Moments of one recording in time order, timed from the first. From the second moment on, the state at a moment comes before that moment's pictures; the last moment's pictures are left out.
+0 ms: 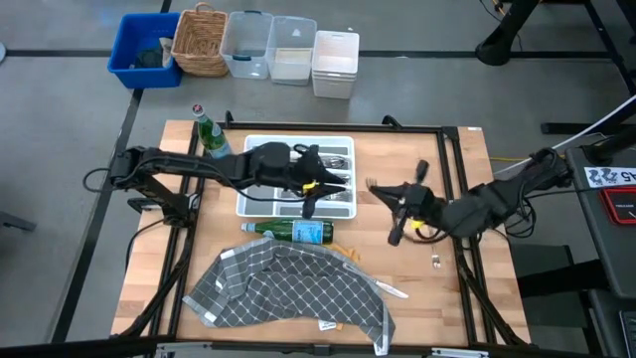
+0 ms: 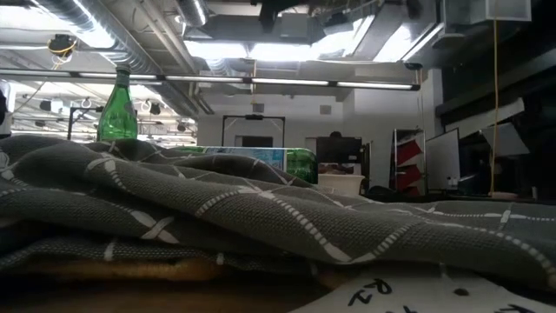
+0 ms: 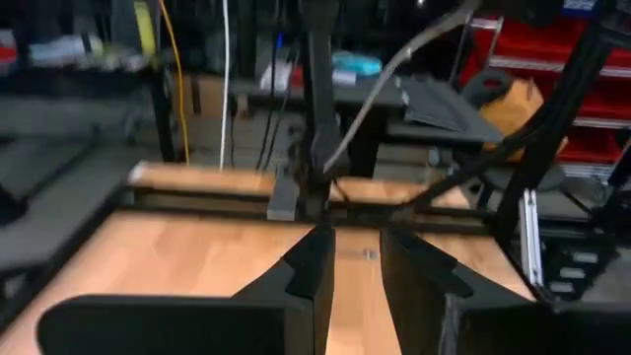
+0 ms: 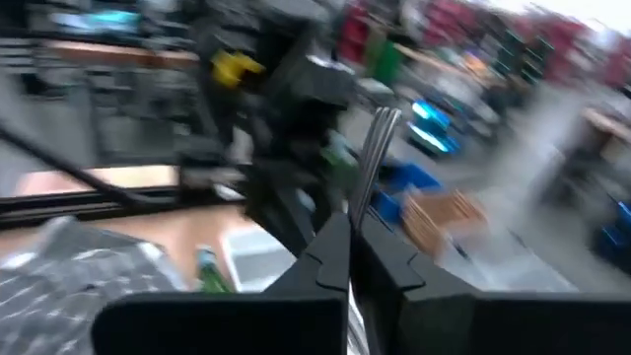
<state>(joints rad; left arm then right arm) 0.05 1.50 1.18 0.16 0.07 -0.07 0.52 1.22 1.31 -0.36 0.94 0.07</state>
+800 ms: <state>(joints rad) -0.04 1.50 1.18 0.30 -0.17 0.13 0.17 1.30 1.31 0.02 0.06 -0.21</state>
